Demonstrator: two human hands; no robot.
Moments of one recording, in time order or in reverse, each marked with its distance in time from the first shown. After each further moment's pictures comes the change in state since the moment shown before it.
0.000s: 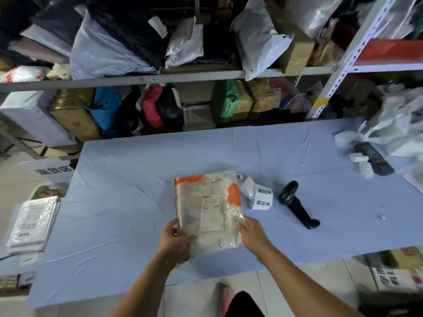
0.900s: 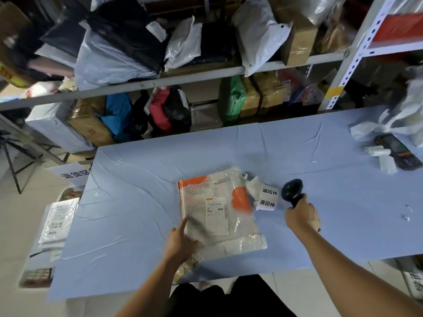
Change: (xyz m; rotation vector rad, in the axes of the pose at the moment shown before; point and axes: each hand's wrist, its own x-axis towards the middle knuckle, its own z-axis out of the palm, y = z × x) left_hand 0.003 0.003 0.013 0.770 -0.053 0.136; right_hand 0.067 0.030 -0.111 -0.465 0.447 0.255
